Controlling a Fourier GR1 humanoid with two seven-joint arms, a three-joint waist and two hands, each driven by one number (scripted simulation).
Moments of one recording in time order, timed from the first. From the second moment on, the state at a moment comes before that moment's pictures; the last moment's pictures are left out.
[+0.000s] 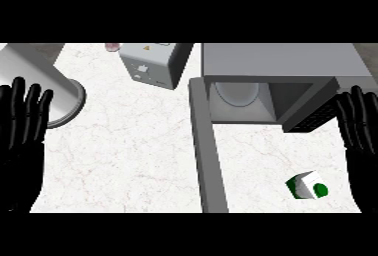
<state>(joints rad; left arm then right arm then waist) 0.00 0.07 0.02 -2.10 0.01 0.02 -0.01 0.04 -0.10 0.00 -2.10 0.01 0.02 0.02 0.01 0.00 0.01</state>
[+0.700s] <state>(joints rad) 0.14 0.01 -0.16 -2.09 -0.01 0.11 0.01 0.52 -0.08 -0.07 -2.25 -0.14 0.18 -0.18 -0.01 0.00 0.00</state>
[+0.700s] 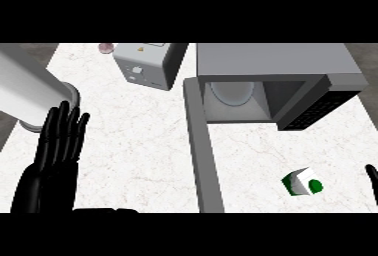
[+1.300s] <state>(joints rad) 0.26 0.00 -0.45 -2.04 -0.11 0.29 -0.14 0.77 -0.02 -0.10 -2.11 -0.09 0.32 -0.47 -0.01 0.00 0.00</state>
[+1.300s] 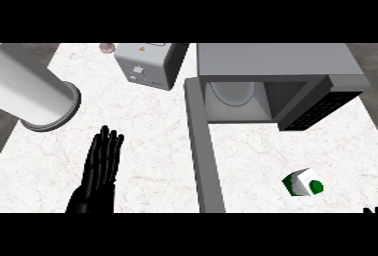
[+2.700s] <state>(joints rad) 0.42 0.13 -0.55 -2.00 0.04 0.34 -0.35 0.26 -0.06 -0.29 -1.27 0.10 0.12 -0.82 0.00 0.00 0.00</state>
